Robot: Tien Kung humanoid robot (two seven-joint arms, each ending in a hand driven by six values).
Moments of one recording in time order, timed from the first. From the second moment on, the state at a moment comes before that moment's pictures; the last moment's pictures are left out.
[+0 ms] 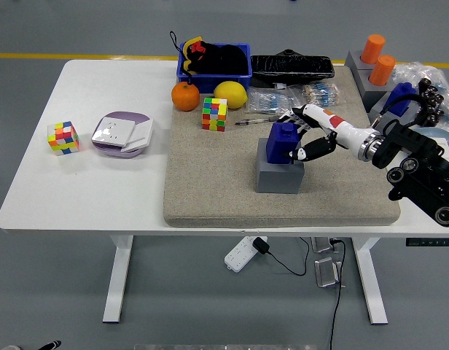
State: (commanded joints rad) left arm -0.15 0.24 -0.42 -0.25 0.05 -0.03 0.13; right arm 0.80 -0.30 0.65 0.90 -1.32 0.07 0.19
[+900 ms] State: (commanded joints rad) left arm -0.15 0.23 -0.42 -0.25 0.05 -0.03 0.12; right arm 0.81 -0.31 0.63 0.90 -1.34 0.08 0.19
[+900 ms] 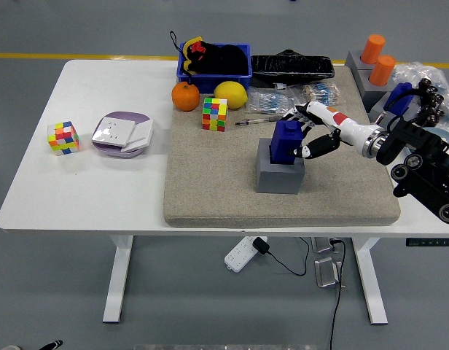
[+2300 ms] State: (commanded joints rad) left arm -0.15 0.23 -0.43 -0.25 0.05 -0.03 0.12; right arm 0.82 -0.29 0.61 0.89 -1.33 0.07 0.19
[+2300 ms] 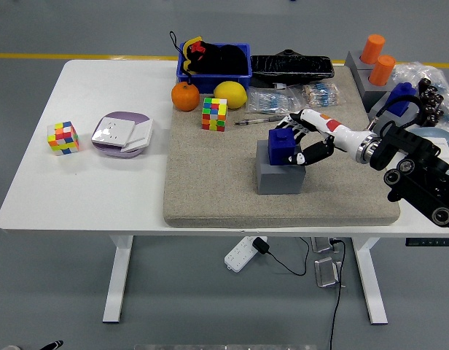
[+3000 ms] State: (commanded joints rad) left arm -0.15 0.23 -0.43 -0.25 0.05 -0.03 0.12; right arm 0.81 -0.29 0.62 0.89 -1.34 0.09 0.19
